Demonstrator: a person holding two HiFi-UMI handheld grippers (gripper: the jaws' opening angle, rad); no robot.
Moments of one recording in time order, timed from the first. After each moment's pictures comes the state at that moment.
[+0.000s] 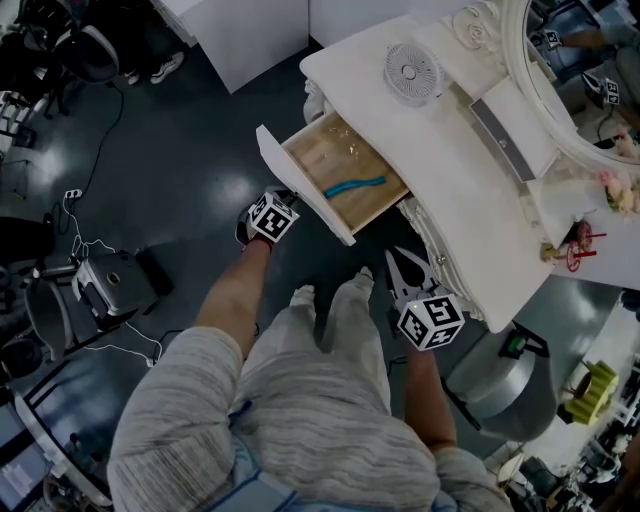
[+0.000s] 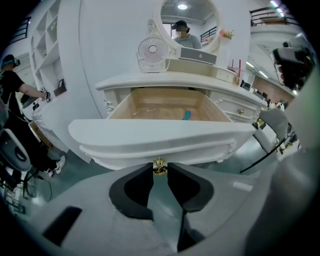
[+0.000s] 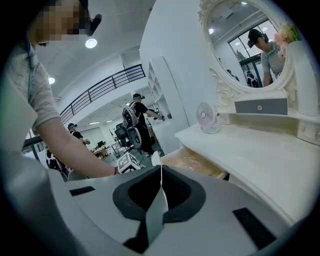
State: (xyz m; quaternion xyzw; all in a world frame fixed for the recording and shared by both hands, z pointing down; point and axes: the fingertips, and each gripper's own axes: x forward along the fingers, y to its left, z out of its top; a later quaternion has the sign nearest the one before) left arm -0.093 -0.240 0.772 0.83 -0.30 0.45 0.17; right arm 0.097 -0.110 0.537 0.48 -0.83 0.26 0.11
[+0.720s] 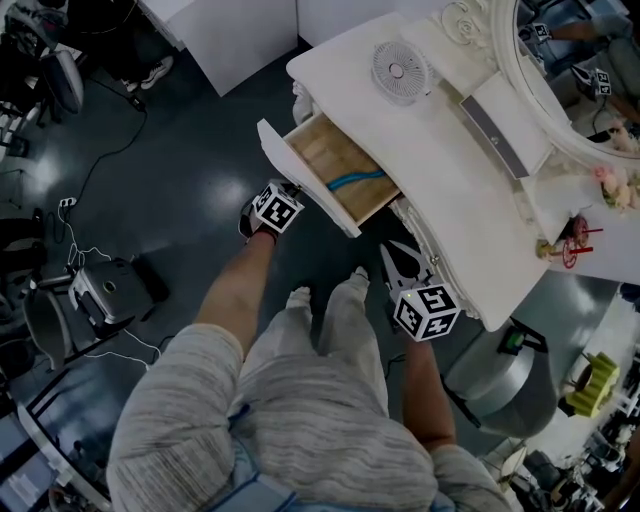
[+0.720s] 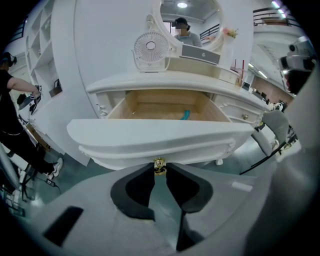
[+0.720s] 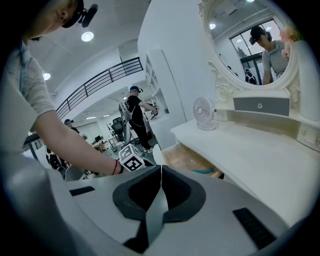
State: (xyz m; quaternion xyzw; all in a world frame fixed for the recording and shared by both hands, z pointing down) left arm -0.058 -0.269 0.773 0.83 -0.29 0.45 0.17; right arm 0.107 -0.129 0.550 0.49 -0.82 0.27 0.14
